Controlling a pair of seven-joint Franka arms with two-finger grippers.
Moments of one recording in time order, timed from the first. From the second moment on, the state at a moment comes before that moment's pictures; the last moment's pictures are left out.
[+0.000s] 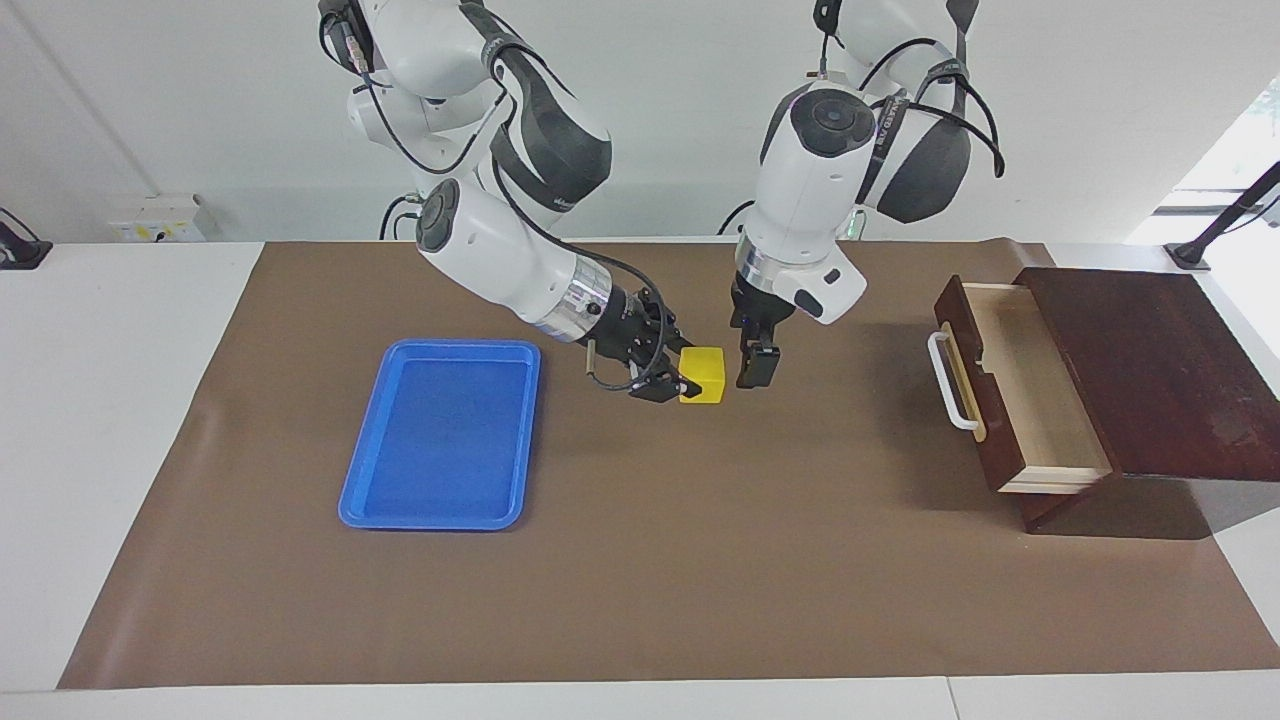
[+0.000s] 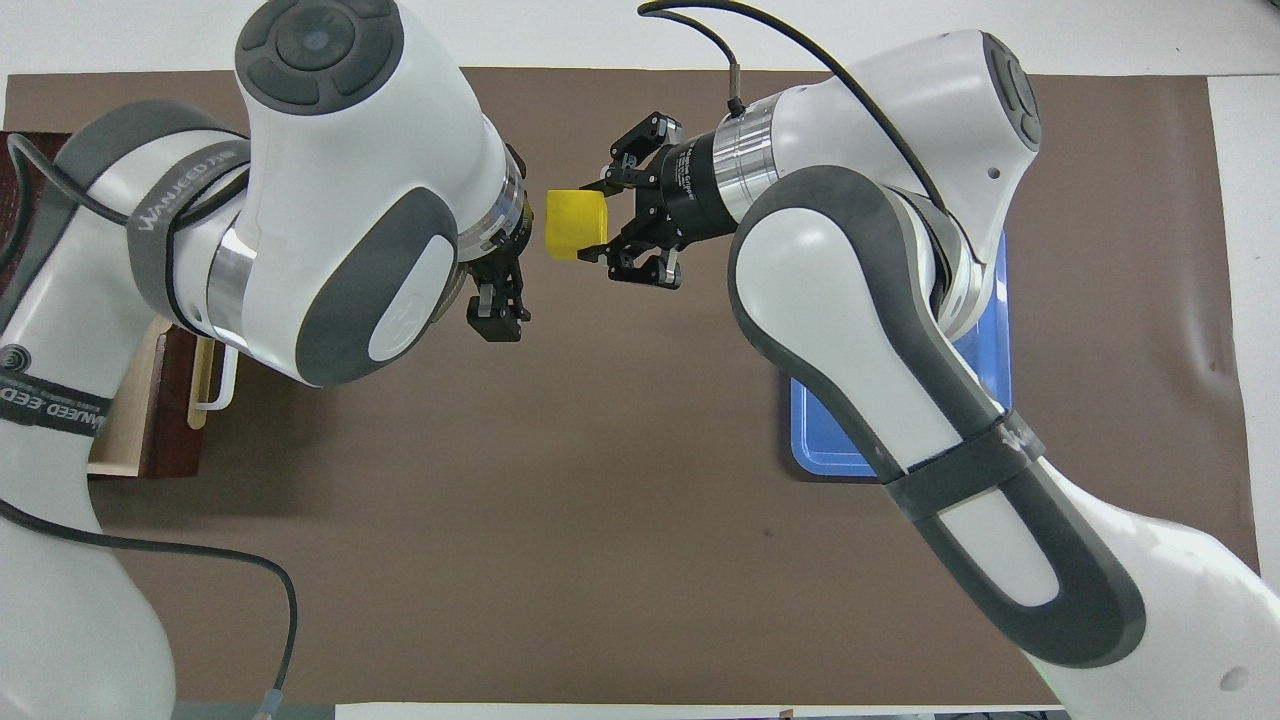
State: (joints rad) left arm -0.40 0.37 -0.17 -1.29 -0.01 1.69 -2.04; right arm 0.34 0.43 0.09 -1.39 0.76 2.09 1.72
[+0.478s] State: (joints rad) left arm -0.46 0.45 -0.08 -1.18 -0.01 1.69 -2.05; right arm 0.35 0.43 0.09 -1.39 0.76 2.09 1.72
